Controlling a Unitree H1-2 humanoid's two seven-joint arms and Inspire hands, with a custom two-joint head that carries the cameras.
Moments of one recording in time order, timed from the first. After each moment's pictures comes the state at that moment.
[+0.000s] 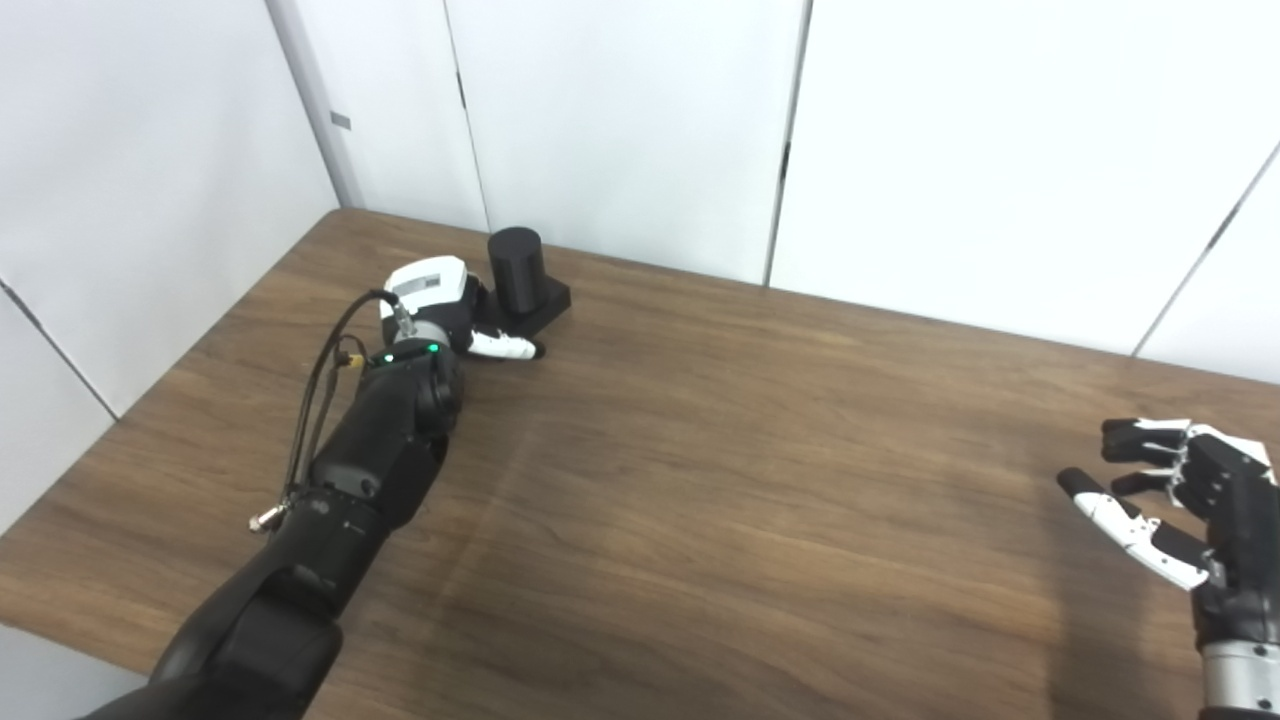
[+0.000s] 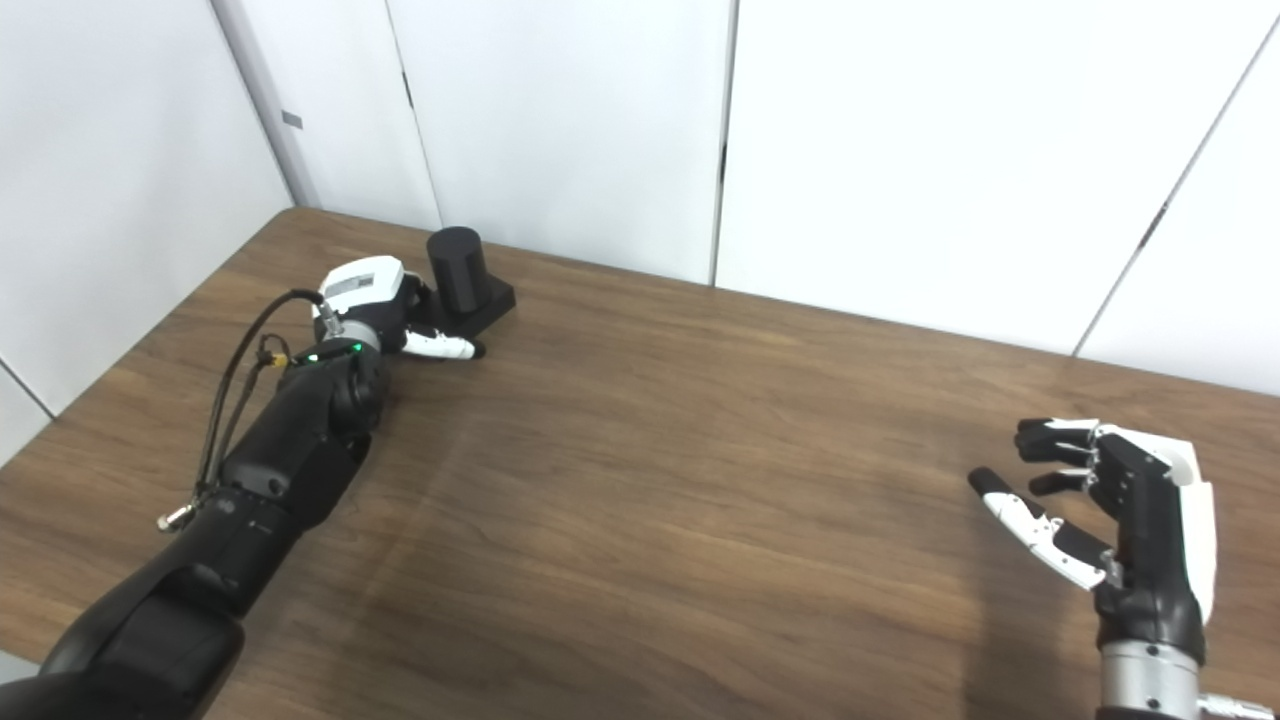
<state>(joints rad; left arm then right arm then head) -0.50 0.44 -0.12 0.42 0.95 0.47 -0.20 -0.07 -0.13 -0.08 -0.21 -0.24 0.04 -0.09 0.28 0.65</state>
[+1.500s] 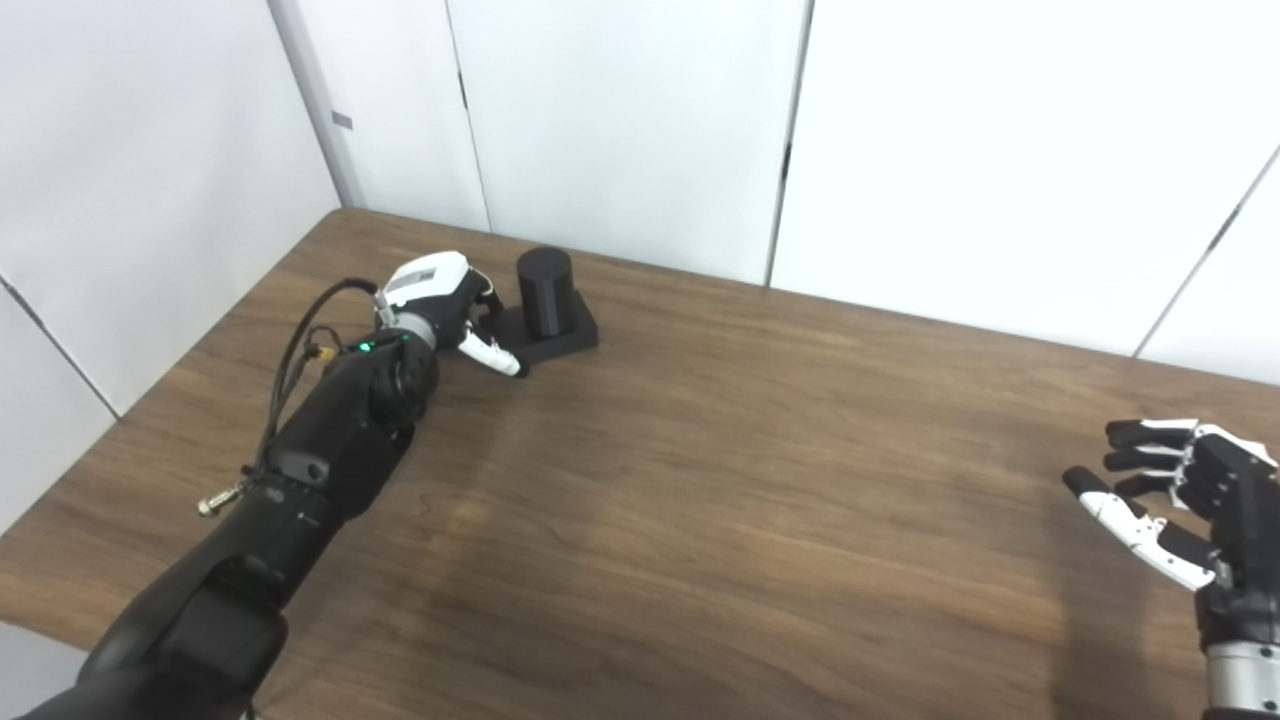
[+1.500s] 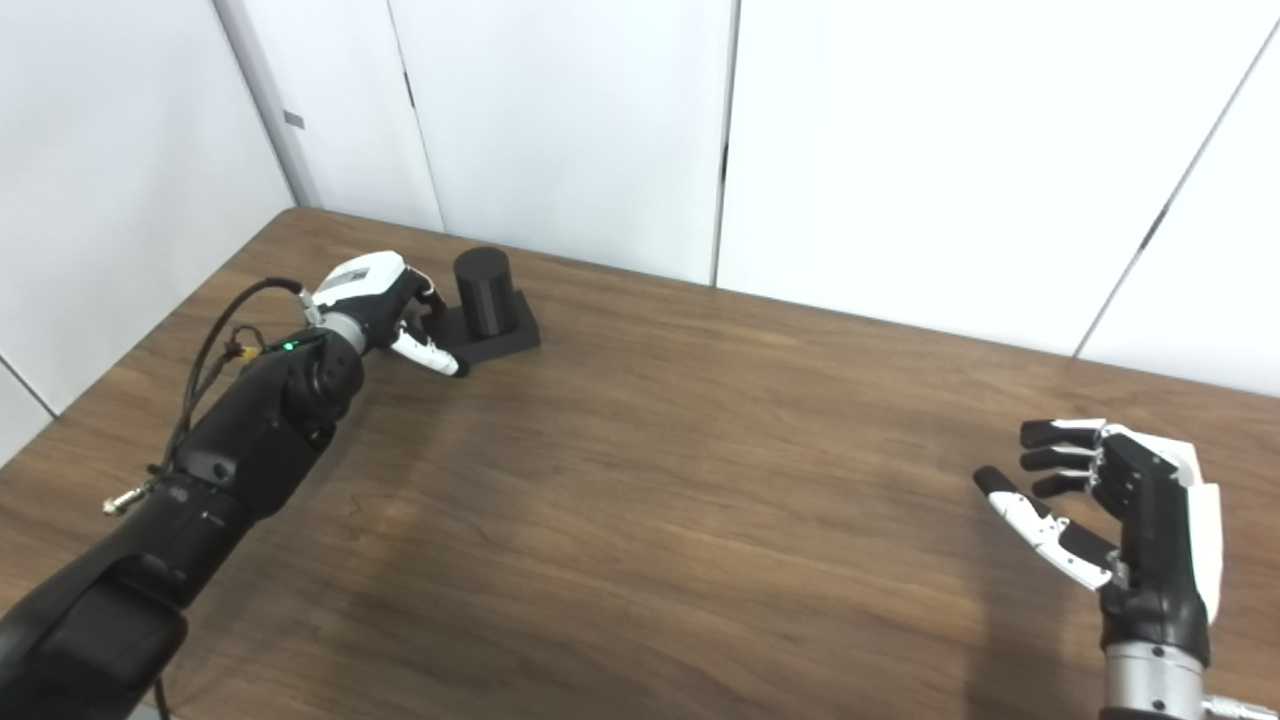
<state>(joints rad) -0.49 0.56 -0.20 0.38 0.69 0.32 -0.22 -0.07 -0.13 -0.08 -0.21 -0.23 0.03 -0.09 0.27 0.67</state>
